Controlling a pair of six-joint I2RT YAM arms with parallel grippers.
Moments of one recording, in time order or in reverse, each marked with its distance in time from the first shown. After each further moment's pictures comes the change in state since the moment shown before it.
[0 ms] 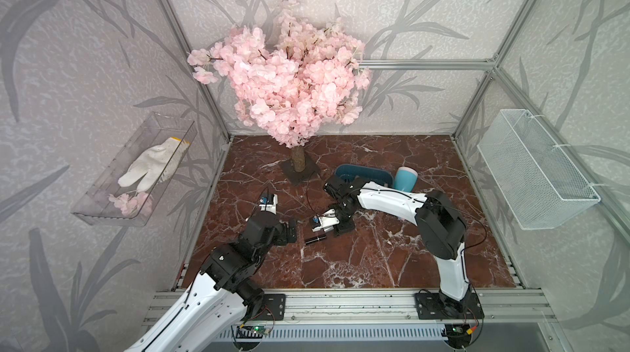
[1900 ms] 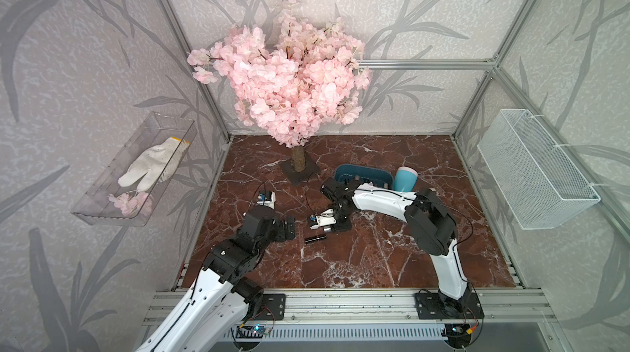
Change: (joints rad) left arm 0.114 0.036 0.000 0.018 0.105 0.024; right arm 0.000 0.053 -0.002 0.051 0.059 0.135
